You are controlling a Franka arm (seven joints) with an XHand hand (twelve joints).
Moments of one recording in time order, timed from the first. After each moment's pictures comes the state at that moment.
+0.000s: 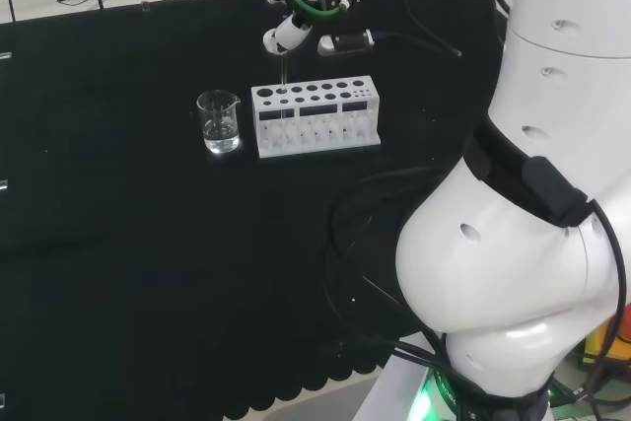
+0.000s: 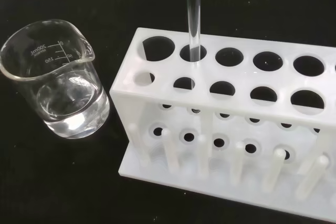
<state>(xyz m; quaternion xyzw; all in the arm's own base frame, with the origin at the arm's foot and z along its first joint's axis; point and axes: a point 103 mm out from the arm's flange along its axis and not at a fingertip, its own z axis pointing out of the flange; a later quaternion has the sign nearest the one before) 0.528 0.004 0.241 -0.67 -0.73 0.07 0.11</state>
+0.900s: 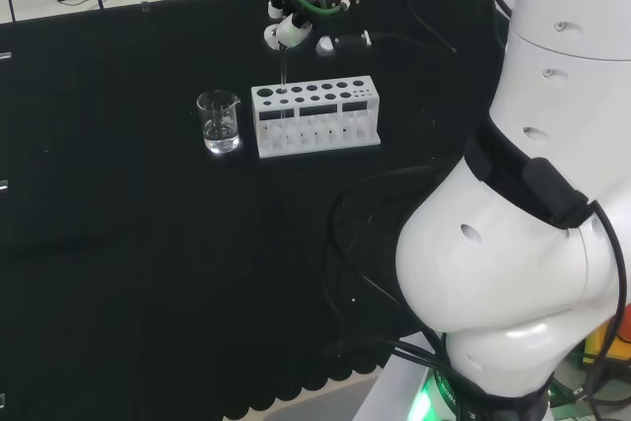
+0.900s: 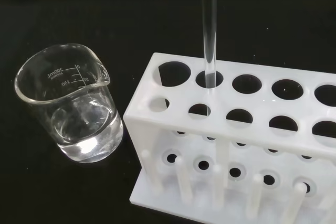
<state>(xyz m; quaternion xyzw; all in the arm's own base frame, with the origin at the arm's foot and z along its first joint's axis) 0.536 0.008 0.241 -0.66 -0.75 0.04 0.09</state>
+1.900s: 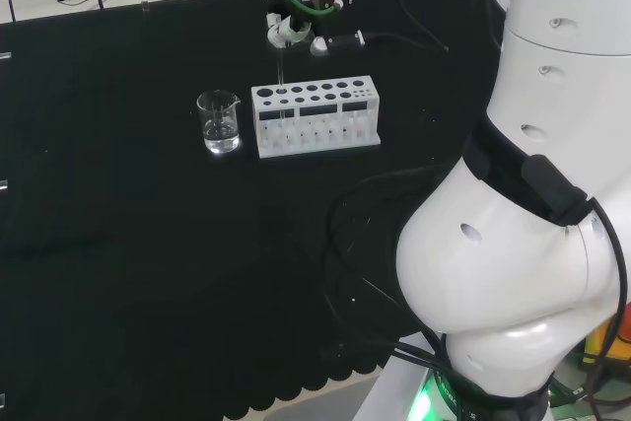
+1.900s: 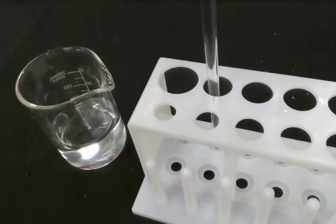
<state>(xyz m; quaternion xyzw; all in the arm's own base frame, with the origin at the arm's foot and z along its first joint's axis) 0.545 0.016 0.238 -0.65 -0.75 0.04 0.09</state>
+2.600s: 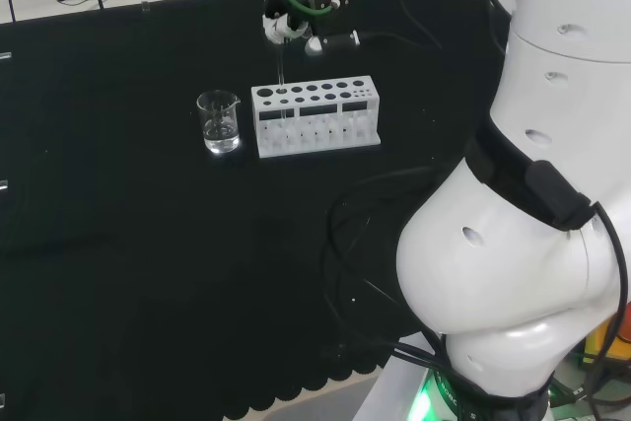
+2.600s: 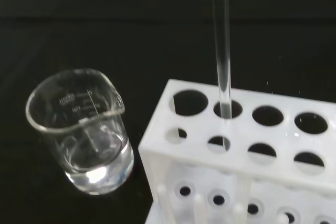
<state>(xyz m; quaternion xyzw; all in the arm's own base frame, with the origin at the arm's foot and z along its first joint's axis) 0.545 0.023 0.250 -0.65 -0.75 0.01 0.06</state>
